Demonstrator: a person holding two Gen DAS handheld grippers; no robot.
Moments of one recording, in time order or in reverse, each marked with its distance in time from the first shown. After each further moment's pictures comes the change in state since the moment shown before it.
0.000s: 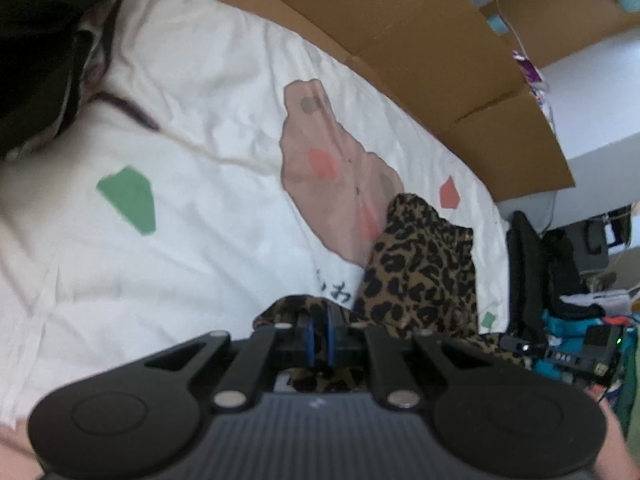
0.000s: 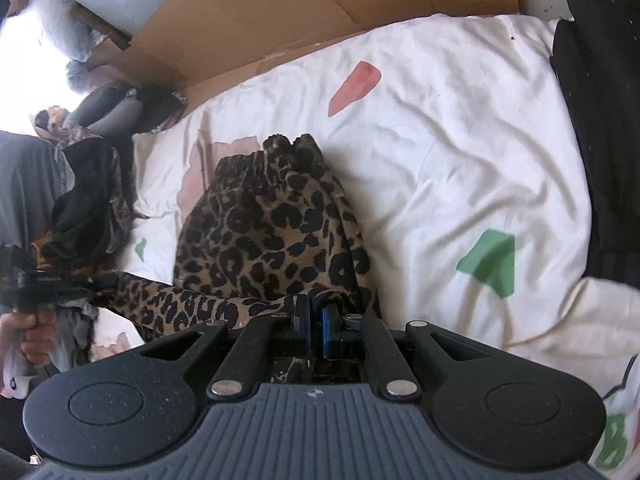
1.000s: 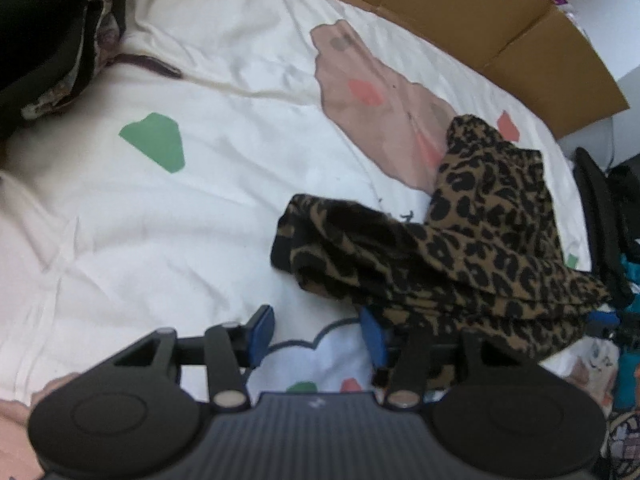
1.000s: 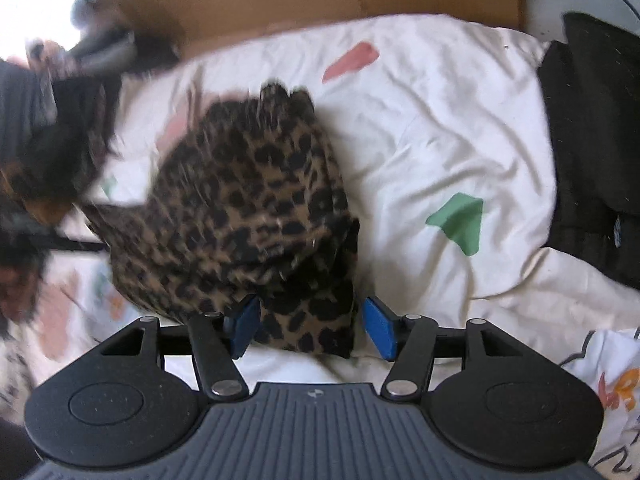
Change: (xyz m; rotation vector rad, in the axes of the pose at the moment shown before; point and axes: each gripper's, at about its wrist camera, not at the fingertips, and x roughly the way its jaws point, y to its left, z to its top) left arm 0.031 -0.007 -0.048 0.114 0.017 0.231; right arm 0.000 0.023 -0.050 -0.209 0.029 -0.198
